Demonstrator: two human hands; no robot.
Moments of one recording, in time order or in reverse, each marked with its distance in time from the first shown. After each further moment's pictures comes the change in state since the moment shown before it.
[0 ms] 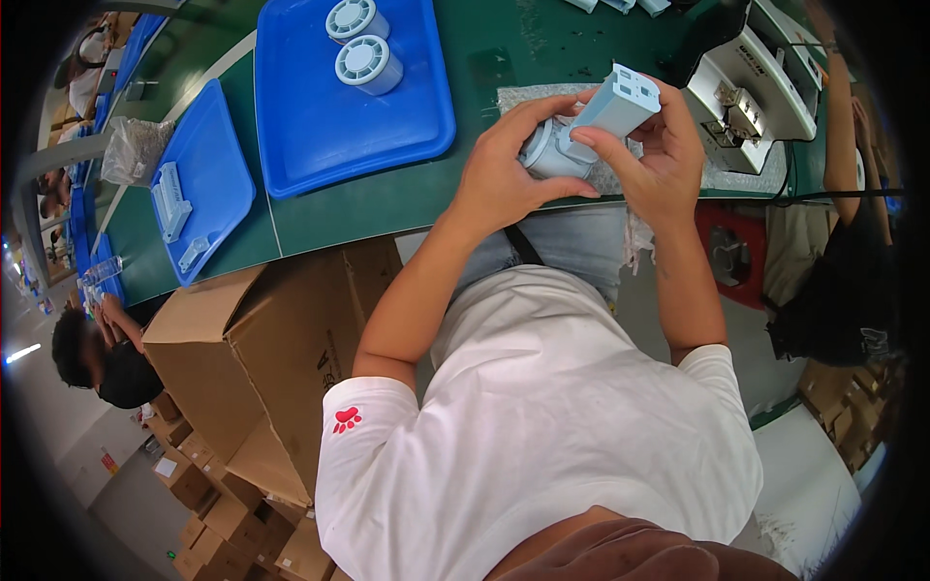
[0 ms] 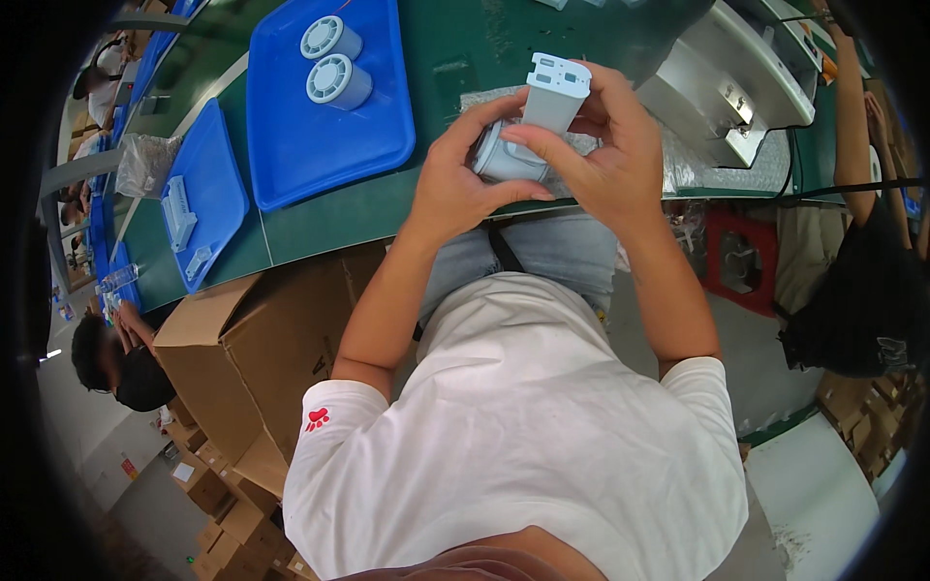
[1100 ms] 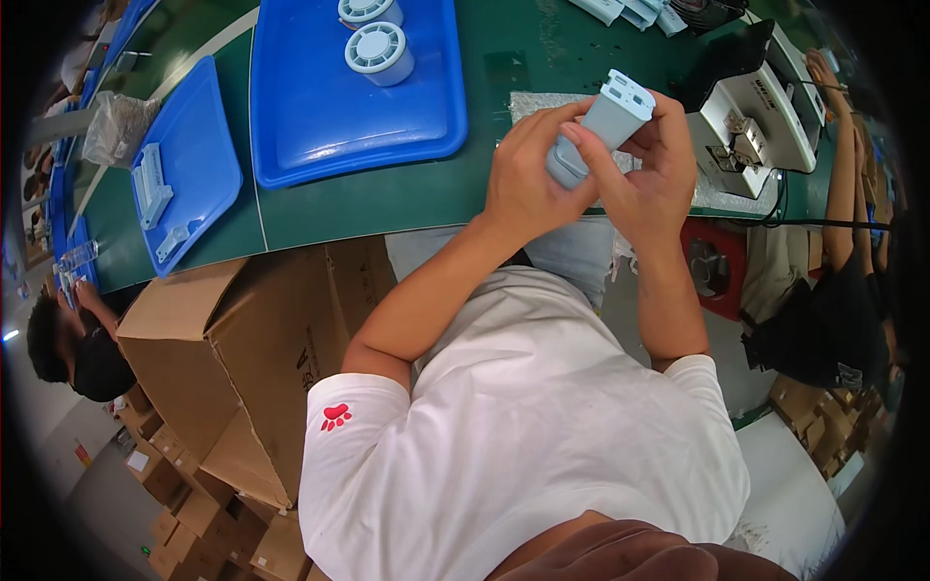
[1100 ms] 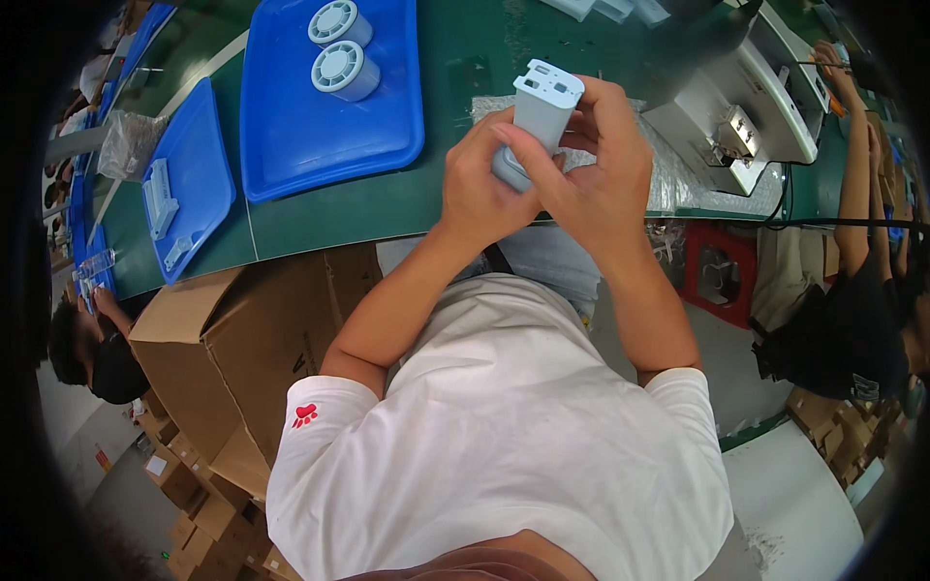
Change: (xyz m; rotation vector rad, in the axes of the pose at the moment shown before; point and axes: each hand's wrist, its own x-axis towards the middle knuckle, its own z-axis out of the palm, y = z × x) left_hand 0.008 -0.006 0.028 0.189 0.374 0.218; right_hand 0.006 -0.021 0.031 -0.264 0.030 0.009
